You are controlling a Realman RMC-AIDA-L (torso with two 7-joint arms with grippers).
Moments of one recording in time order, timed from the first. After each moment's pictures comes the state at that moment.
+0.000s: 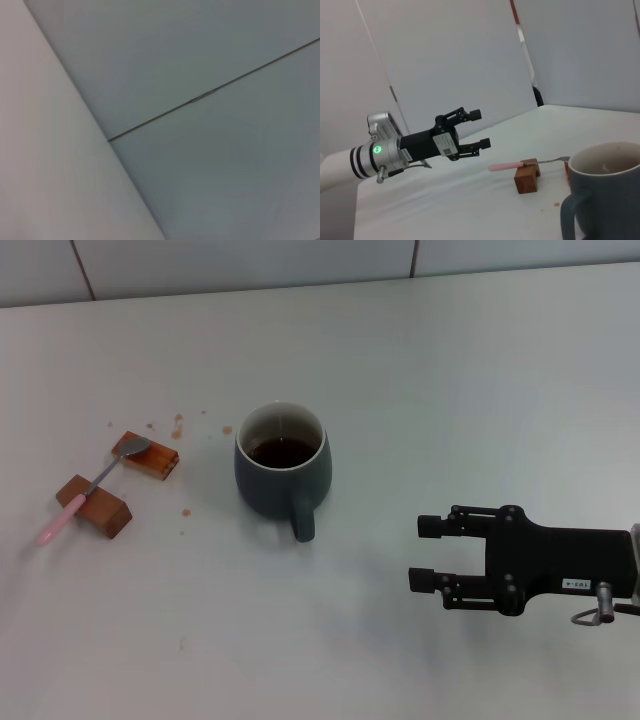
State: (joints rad) left arm -0.15 -2.06 -0.03 0.18 1.88 1.56 -1.61; right arm 0.53 2.09 -0.30 -0.40 -2.37 -1.72 1.04
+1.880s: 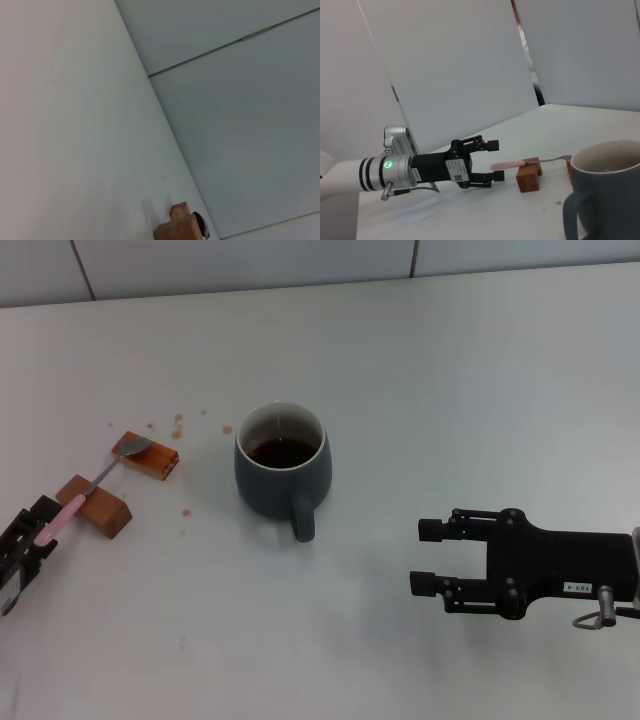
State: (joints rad) left arm -0.18 -2.06 0.02 0.12 1.95 1.44 -1.65; right arm 0.52 2.09 -0.30 -0.40 -2.37 -1.73 1.04
